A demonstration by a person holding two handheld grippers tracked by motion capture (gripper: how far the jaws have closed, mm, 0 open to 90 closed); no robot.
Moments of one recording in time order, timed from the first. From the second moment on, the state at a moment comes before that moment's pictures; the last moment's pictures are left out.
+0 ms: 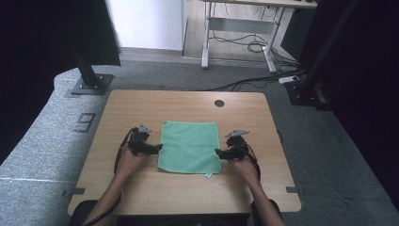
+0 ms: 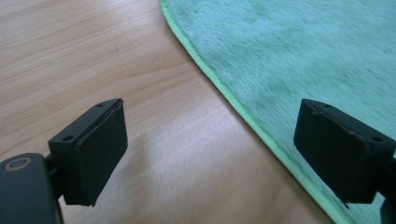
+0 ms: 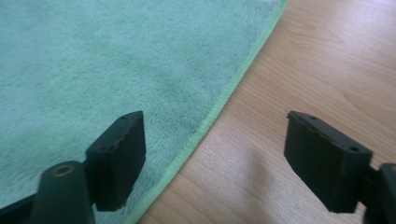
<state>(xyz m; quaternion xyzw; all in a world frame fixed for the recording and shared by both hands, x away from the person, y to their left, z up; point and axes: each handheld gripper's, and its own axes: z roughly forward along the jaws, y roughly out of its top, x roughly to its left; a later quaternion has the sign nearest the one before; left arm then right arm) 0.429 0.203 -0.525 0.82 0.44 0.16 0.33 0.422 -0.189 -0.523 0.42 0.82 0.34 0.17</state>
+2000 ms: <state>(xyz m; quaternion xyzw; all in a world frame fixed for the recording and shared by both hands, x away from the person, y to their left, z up) 0.371 0.223 -0.549 0.84 0.41 0.15 0.32 0.383 -0.226 -0.557 0.45 0.81 0.34 0.18</state>
